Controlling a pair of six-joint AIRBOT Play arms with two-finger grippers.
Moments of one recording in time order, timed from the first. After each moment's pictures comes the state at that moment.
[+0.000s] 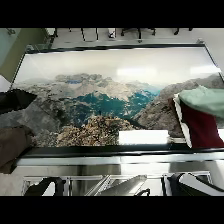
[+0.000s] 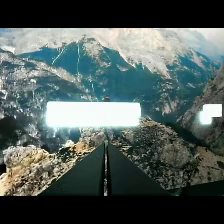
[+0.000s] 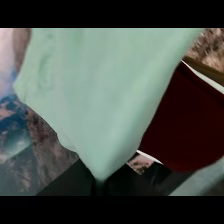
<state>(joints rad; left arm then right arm) 0.18 -0.83 1.33 -2.07 1.39 1.66 -0.85 -1.23 1.58 1.91 -1.64 -1.28</state>
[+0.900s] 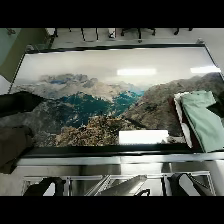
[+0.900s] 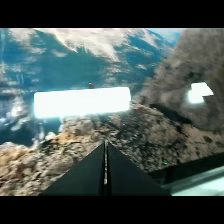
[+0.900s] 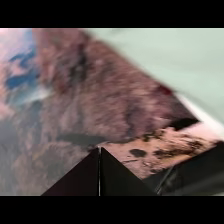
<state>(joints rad) 0.07 -0.82 1.31 -2.08 1.40 1.65 -0.59 -0.98 1.15 2.13 -1.44 -1.44</state>
